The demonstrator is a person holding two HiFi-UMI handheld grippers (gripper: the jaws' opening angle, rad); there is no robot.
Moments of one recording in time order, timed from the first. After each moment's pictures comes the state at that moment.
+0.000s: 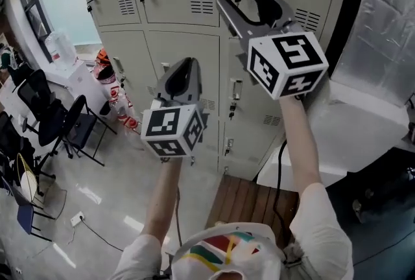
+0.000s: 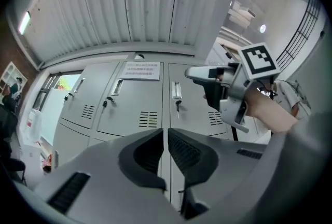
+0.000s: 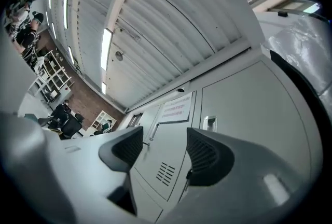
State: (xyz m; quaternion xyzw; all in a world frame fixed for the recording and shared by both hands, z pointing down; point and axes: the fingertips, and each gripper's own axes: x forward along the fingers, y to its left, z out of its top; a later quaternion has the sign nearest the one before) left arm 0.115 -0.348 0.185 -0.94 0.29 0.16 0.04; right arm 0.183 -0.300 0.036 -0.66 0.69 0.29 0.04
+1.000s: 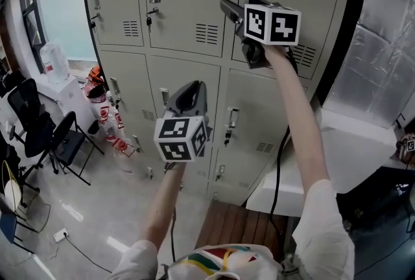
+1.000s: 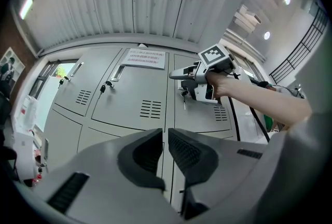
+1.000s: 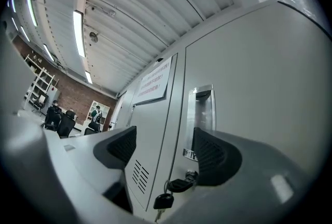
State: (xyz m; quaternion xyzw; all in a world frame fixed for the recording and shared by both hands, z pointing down) left arm 0.144 -0.383 0.200 -0.96 0.26 0.14 0.00; right arm 0.264 -0.411 -0.003 -0.73 0.67 0.15 0.01
